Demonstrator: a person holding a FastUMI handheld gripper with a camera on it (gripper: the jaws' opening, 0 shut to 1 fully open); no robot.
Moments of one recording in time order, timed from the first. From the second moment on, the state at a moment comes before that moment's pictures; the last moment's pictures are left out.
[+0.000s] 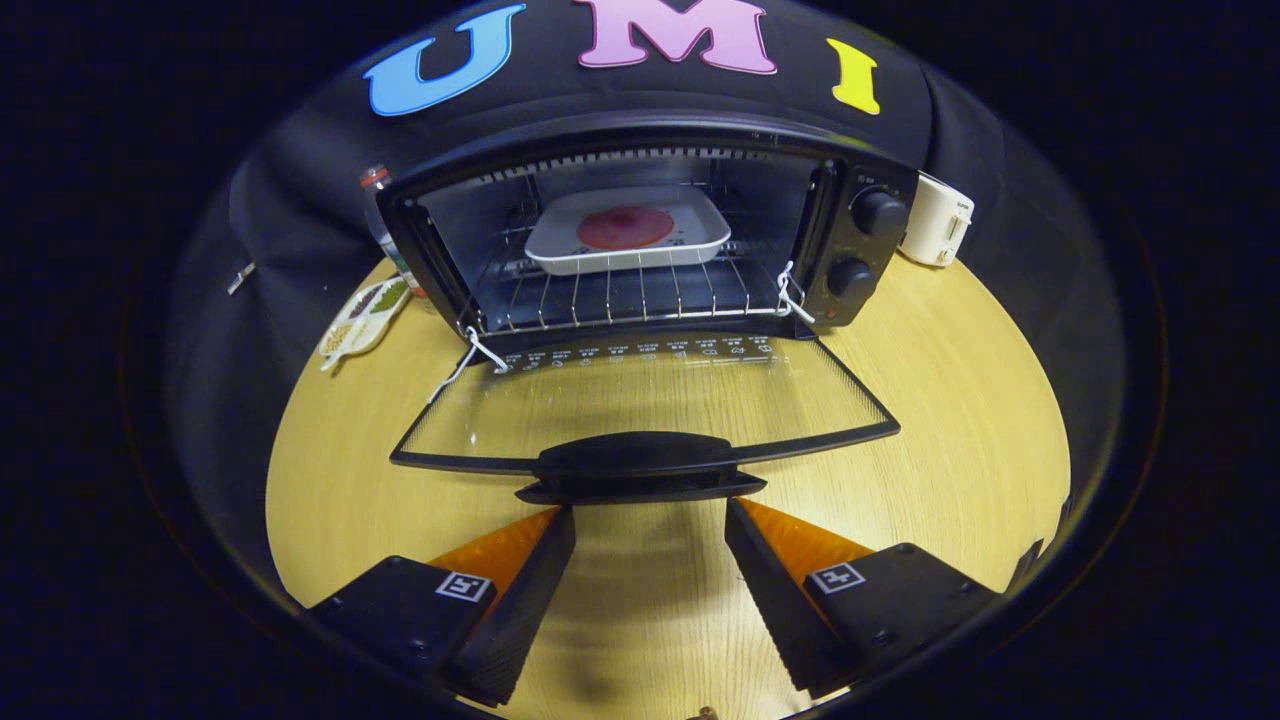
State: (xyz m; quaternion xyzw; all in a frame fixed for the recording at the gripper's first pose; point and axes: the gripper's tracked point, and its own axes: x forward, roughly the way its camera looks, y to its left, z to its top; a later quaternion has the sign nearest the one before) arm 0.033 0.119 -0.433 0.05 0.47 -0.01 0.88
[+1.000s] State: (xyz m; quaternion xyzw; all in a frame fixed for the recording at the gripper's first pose) arm 0.020 0.037 -0.176 0.06 0.19 0.06 0.98
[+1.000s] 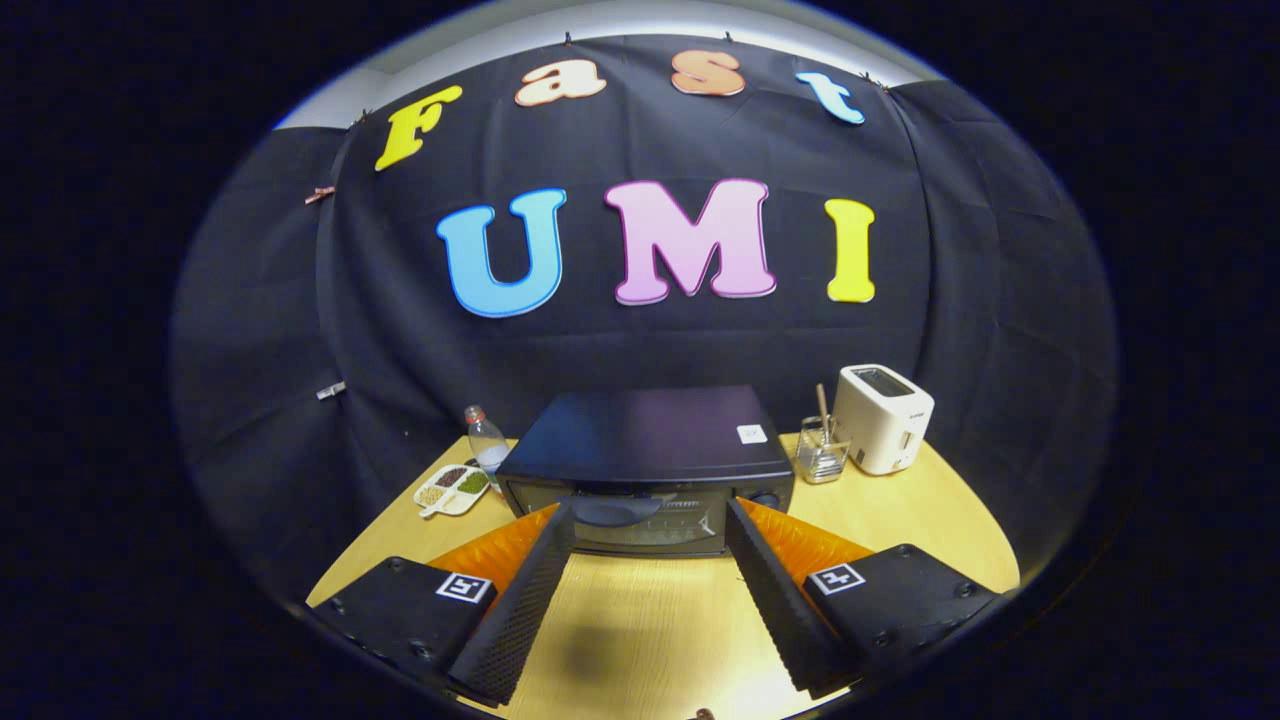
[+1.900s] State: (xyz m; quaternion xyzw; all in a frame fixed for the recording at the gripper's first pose) arm -0.017 -0.051 -0.063 0.08 0.05 0.04 1.00
